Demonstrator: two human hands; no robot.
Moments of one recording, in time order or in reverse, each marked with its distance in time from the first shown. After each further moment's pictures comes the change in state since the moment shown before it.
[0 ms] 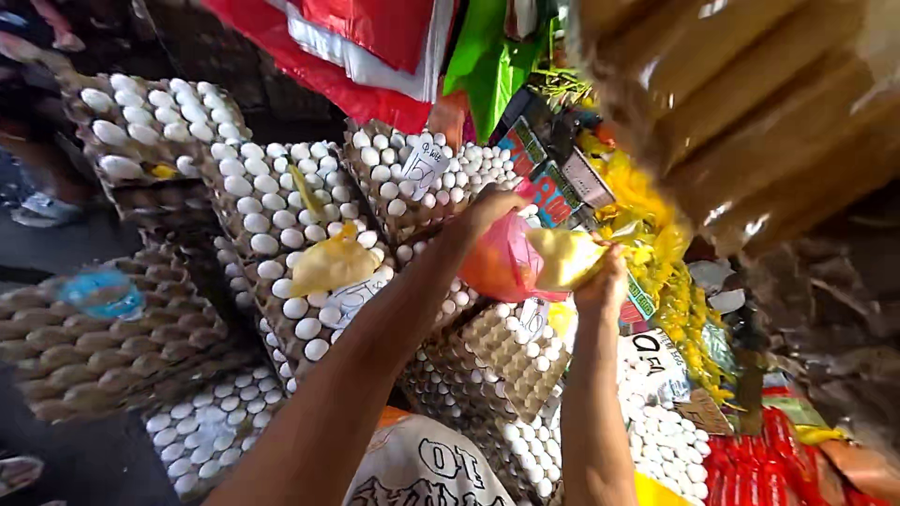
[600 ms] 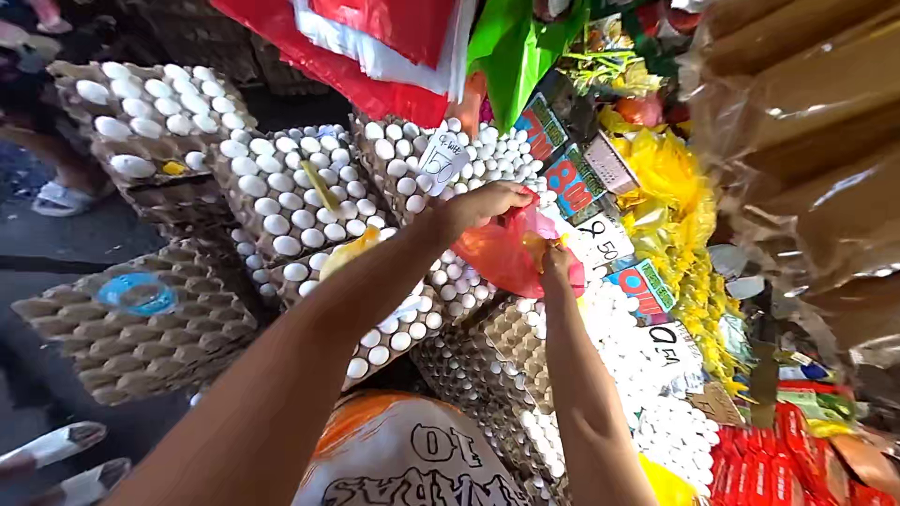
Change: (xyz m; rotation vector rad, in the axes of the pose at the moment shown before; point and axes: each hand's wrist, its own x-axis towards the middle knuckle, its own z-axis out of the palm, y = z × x) left_hand 0.002 -0.018 -0.062 -0.267 -0.418 -0.052; right_hand 0.024 0.125 0.072 -0.817 0.161 0.464
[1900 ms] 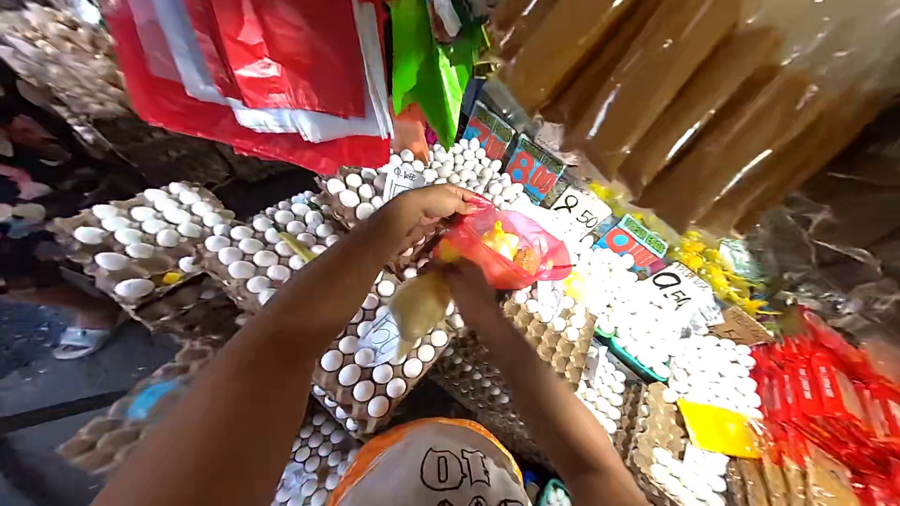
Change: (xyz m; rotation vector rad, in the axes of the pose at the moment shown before) left_hand -0.002 0.030 -0.033 0.380 -0.272 -0.121; right_hand -0.197 -0.061 0.033 0.204 -0.530 -0.361
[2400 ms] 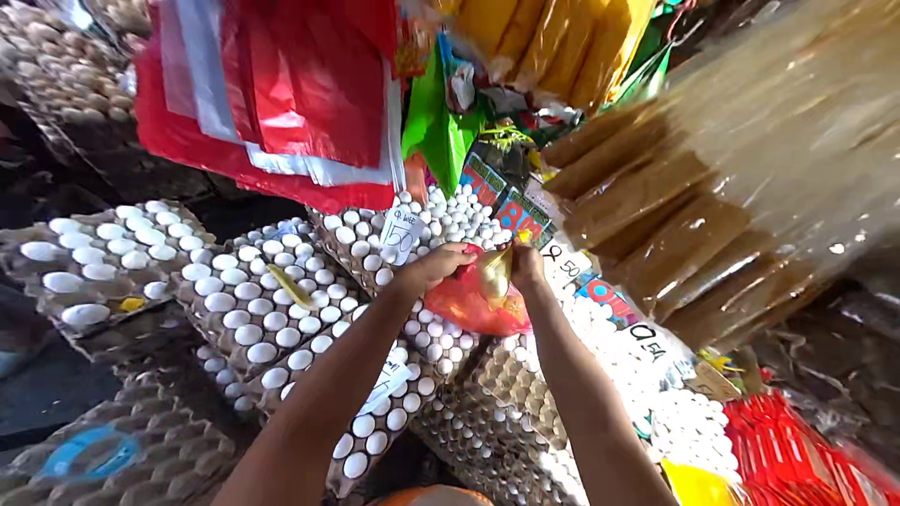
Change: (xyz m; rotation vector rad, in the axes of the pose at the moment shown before) left_hand -0.008 -0.016 0.025 -0.325 0.237 0.170; right_hand 0.100 -0.087 -0.080 0.473 0.521 0.164
